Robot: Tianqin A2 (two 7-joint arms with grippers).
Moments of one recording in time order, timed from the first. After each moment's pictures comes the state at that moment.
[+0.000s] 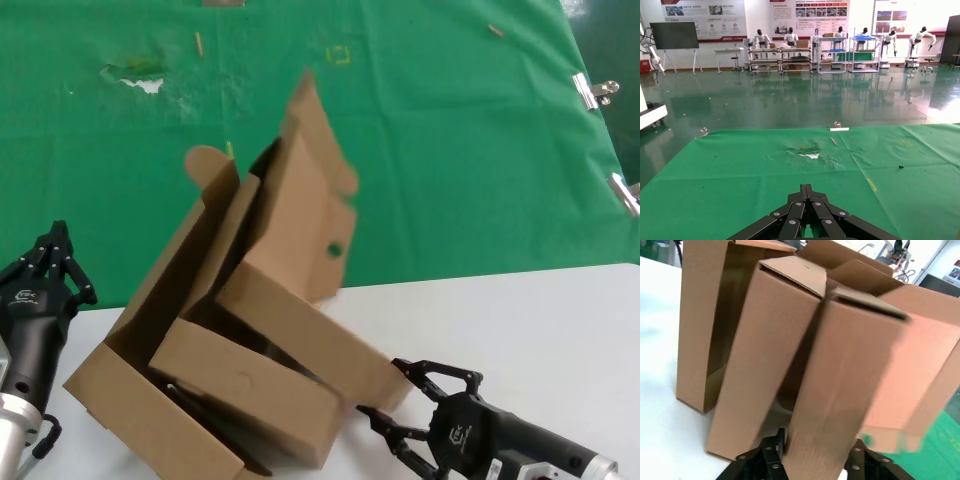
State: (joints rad) left arm 0.00 -0.30 1.60 -1.60 -1.80 0.00 0.00; right arm -0.18 0.49 -1.67 1.62 1.82 -0.62 -0.73
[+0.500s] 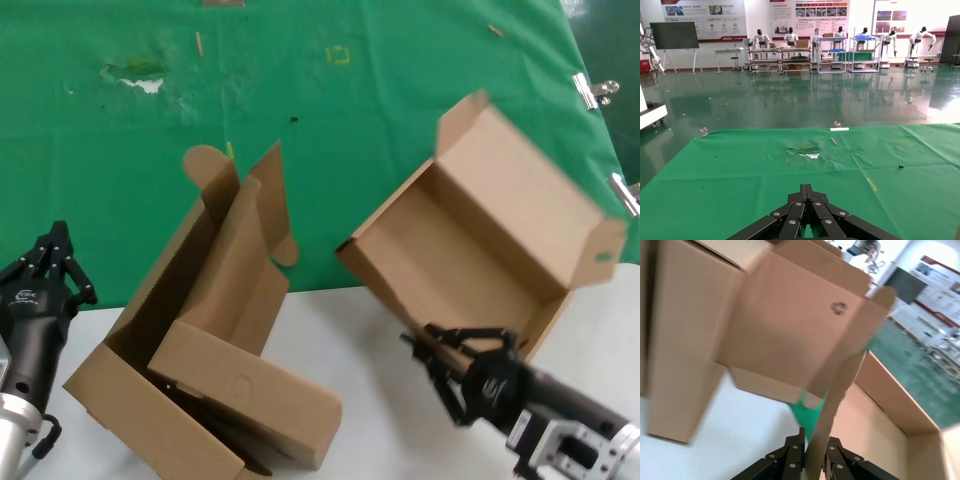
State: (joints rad) left arm 0.00 -0.30 1.60 -1.60 -1.80 0.00 0.00; right arm -0.18 0.48 -1.60 1.64 1.83 -0.55 -0.73
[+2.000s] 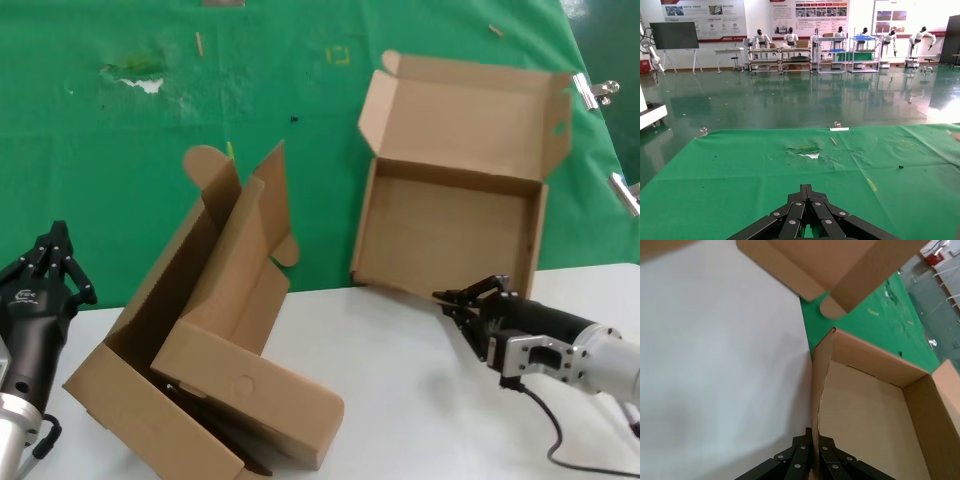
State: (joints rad) left arm 0.00 -0.30 1.60 -1.60 -1.80 0.00 0.00; right arm 0.36 0.52 -1.85 1.08 1.59 -0.55 -0.79
